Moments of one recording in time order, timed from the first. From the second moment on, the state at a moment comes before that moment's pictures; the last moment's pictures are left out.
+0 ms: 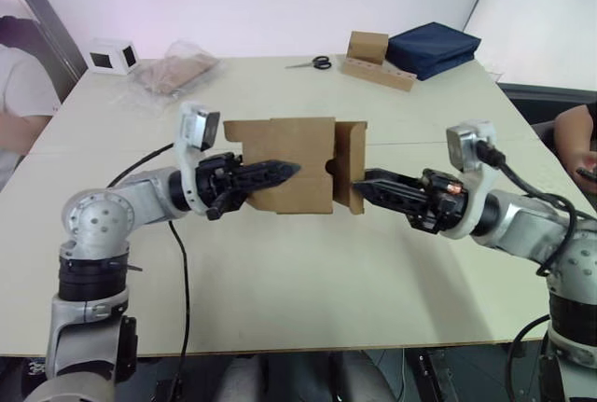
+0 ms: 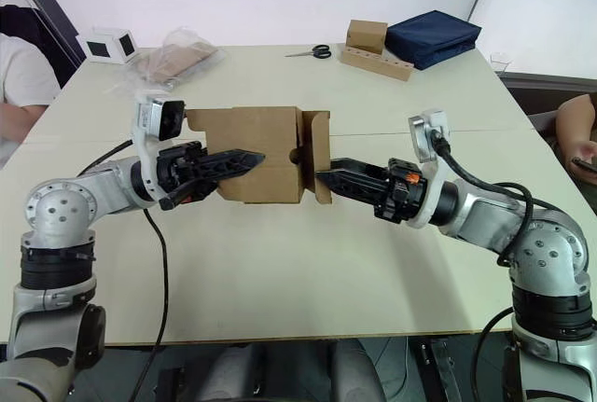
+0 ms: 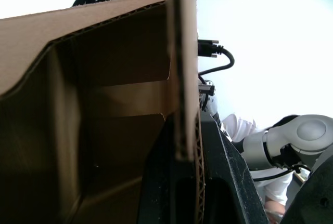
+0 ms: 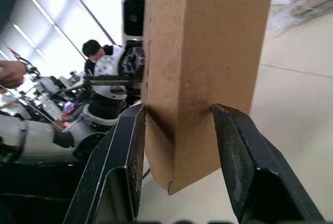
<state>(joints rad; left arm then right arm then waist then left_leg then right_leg) -0.62 0.53 0.18 -0.15 -1.25 1.12 -0.89 -0.41 -0.70 -0.24 -0.37 1.39 1.00 0.60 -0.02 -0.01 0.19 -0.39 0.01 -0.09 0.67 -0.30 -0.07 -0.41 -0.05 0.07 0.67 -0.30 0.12</state>
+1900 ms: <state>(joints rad) -0.59 0.50 0.17 -0.14 -1.21 1.06 -0.86 -0.41 -0.68 -0.21 -0.40 1.52 0.95 0.40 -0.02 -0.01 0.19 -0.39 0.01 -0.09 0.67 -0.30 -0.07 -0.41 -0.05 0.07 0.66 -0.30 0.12</state>
